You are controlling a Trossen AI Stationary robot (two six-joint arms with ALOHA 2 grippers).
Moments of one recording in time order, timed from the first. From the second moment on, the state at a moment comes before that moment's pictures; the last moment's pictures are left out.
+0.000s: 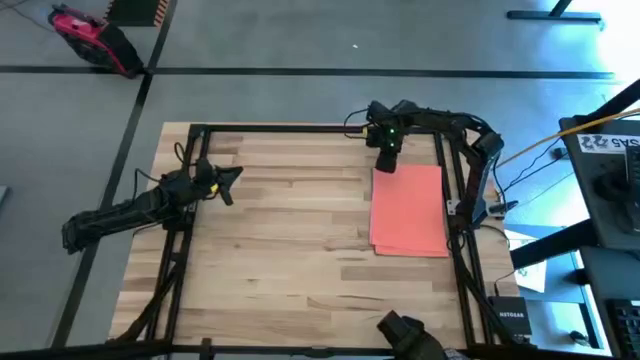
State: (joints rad) left arm 0.35 0.11 0.04 -0.04 -0.29 -0.29; right arm -0.81 1.90 1.30 -1.00 -0.12 -0.50
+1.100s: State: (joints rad) left arm 0.35 0.11 0.04 -0.04 -0.29 -0.29; right arm -0.81 1.97 1.38 -1.02 -0.06 -0.53
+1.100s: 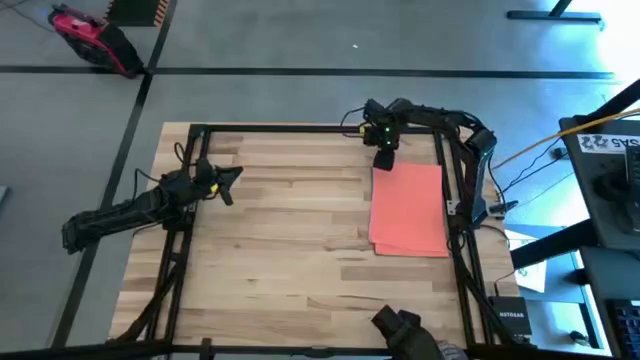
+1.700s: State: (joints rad) left arm 0.35 0.11 0.04 -0.04 -0.29 -0.29; right arm -0.81 1.97 1.41 -1.09 -0.12 -0.50
